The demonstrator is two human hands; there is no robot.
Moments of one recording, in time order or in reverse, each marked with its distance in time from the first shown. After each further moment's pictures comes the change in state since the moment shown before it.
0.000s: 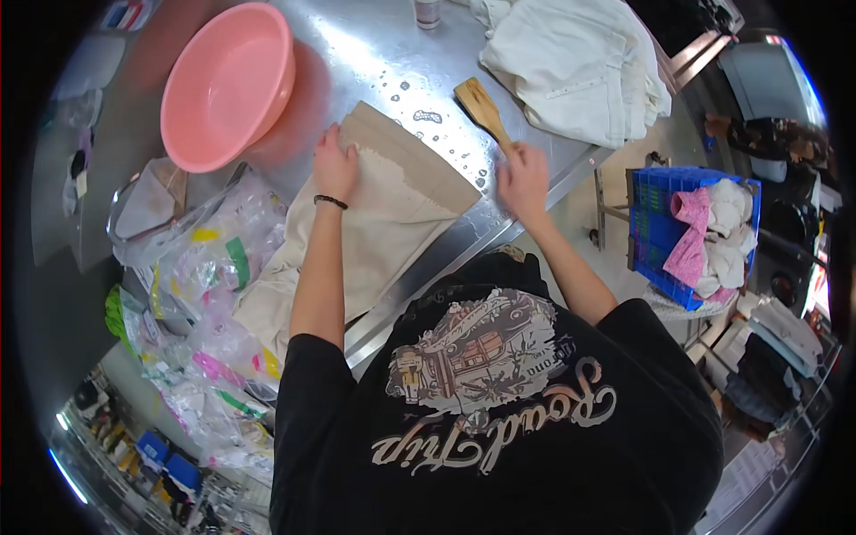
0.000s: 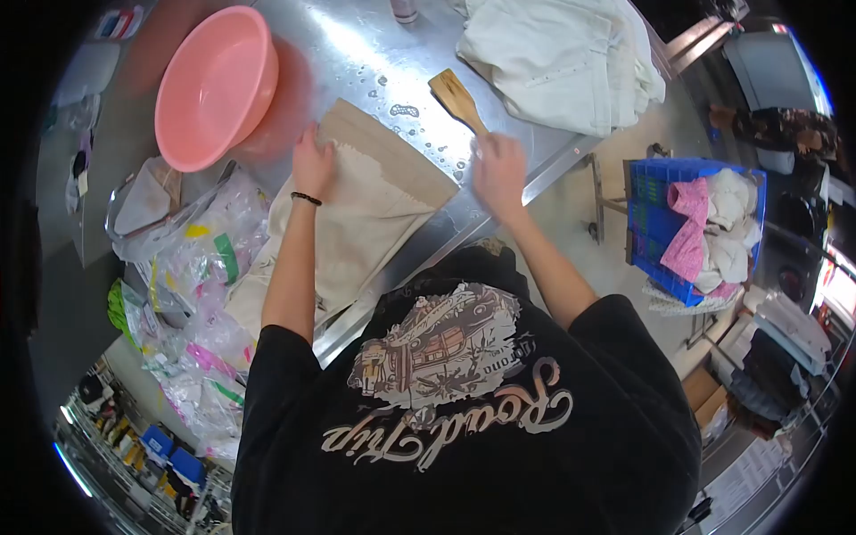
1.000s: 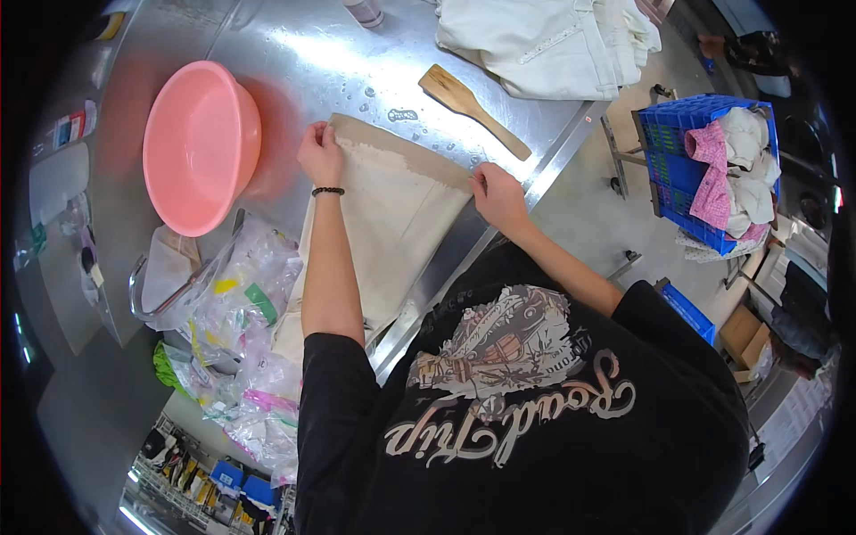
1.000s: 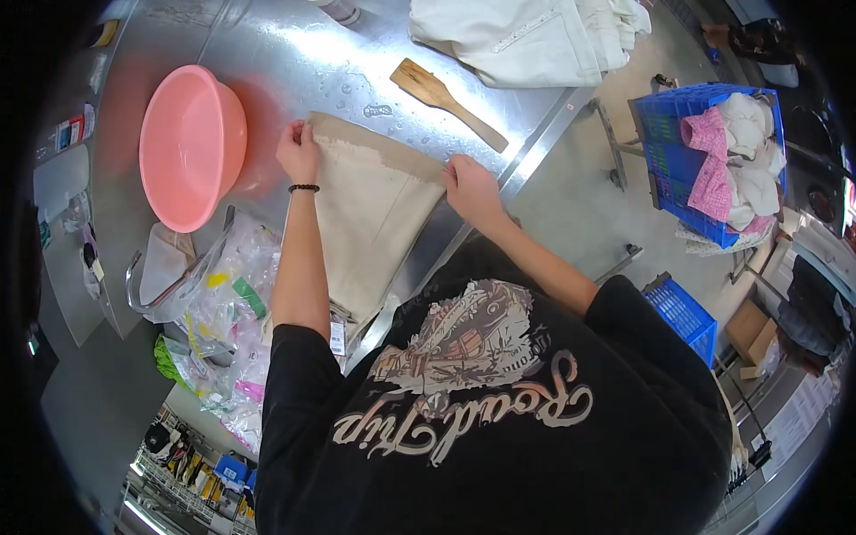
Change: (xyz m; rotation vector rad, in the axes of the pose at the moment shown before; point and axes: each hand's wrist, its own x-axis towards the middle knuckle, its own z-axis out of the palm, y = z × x) left_hand 0.063 0.023 0.019 -0.353 -0.011 -0.067; right_hand -0.049 -0.050 0.011 0.409 -0.148 0.463
